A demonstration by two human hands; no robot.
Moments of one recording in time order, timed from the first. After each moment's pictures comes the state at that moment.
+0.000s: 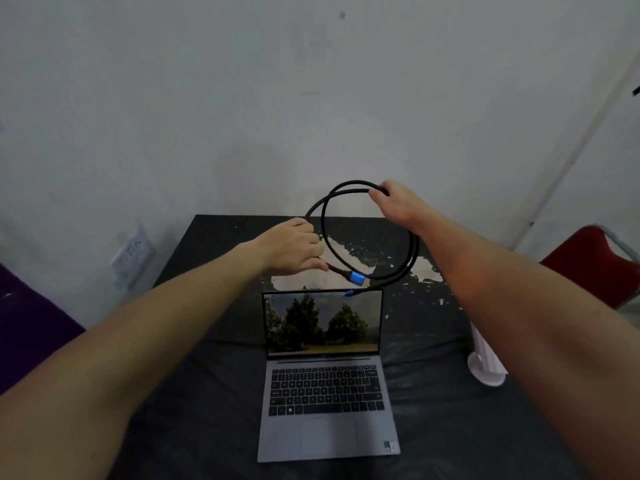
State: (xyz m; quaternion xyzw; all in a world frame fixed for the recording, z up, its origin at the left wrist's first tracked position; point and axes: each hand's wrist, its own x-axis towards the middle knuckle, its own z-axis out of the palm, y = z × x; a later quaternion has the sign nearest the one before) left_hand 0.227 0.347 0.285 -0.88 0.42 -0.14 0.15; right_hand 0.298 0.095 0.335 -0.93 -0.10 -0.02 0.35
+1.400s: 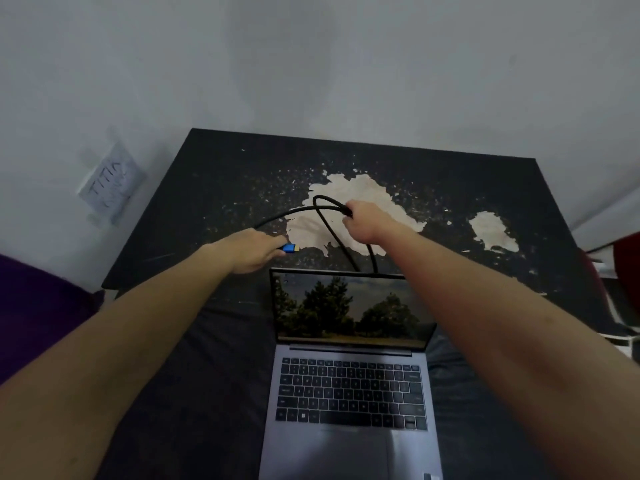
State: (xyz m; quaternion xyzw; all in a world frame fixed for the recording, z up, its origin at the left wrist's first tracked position) left_hand 0.328 0.482 0.060 -0.96 0.22 0.16 -0.03; right_hand 0.424 0.229 0.085 -0.95 -0.16 0.17 0.19
